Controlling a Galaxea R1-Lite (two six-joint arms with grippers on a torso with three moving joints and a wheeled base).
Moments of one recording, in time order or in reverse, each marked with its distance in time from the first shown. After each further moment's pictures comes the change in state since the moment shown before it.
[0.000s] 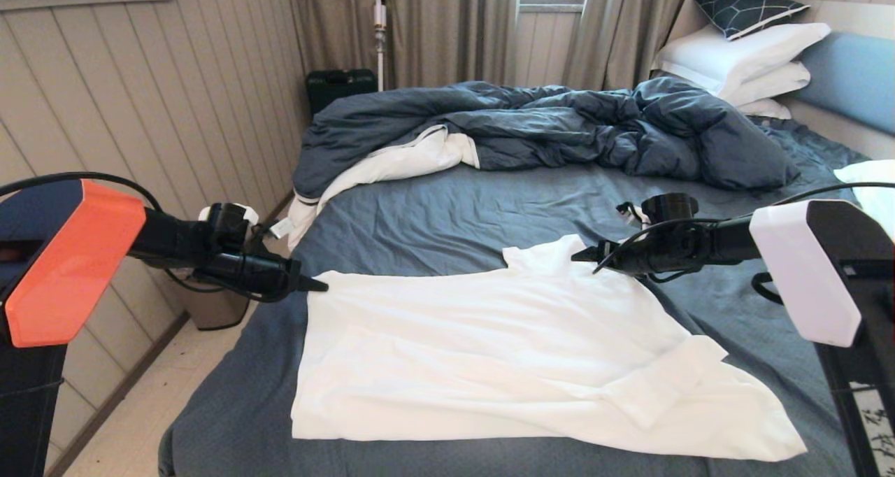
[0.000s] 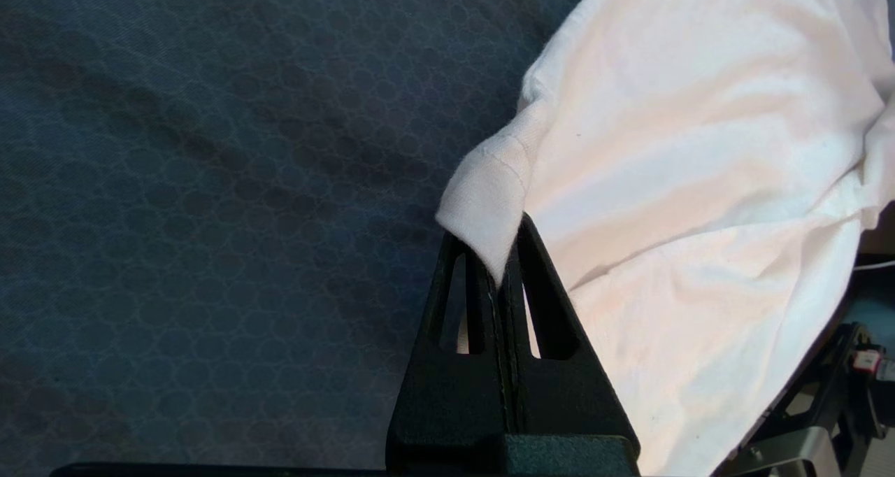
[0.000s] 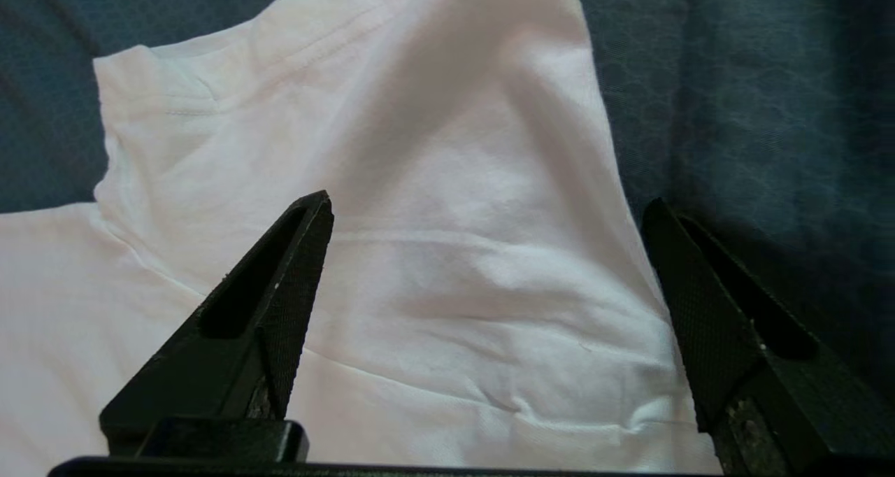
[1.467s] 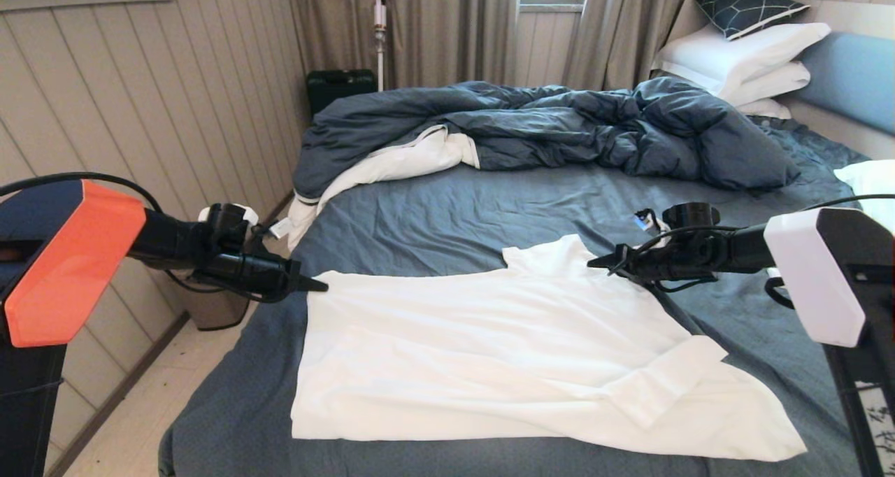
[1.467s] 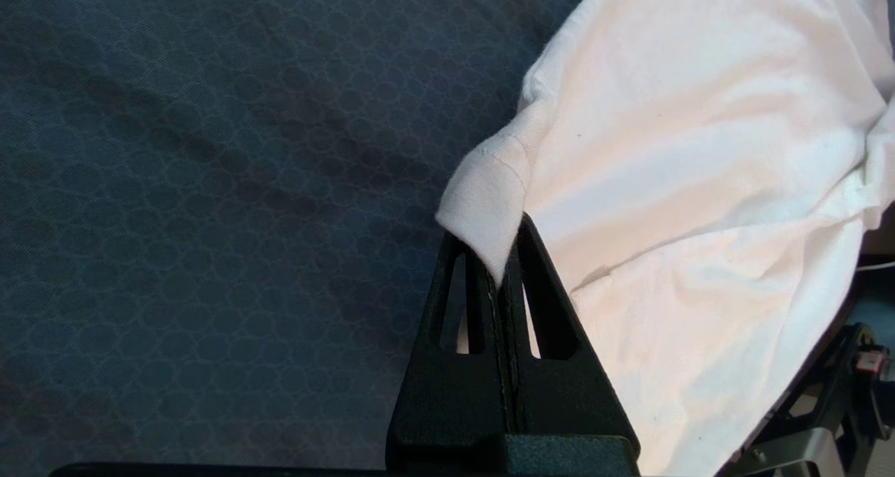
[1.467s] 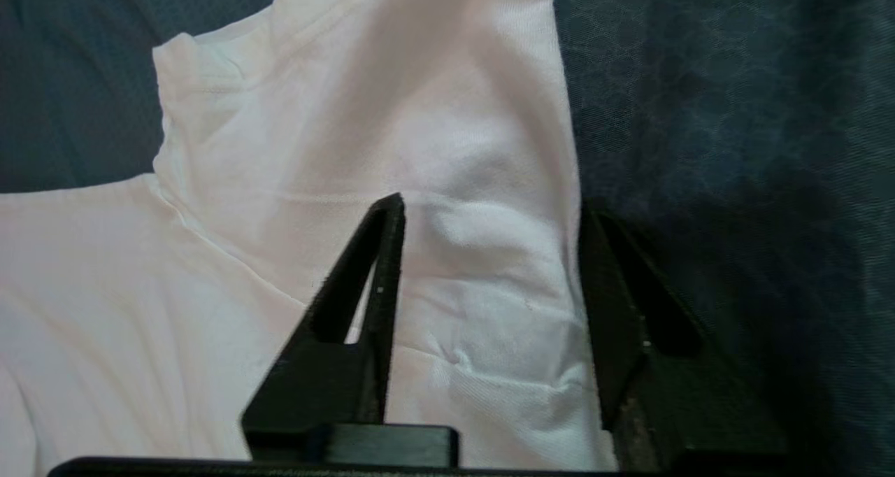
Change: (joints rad) left arm 0.000 0.000 0.009 -0.014 -0.001 0.001; right arm -0.069 0.036 -0.006 0.001 0.222 0.043
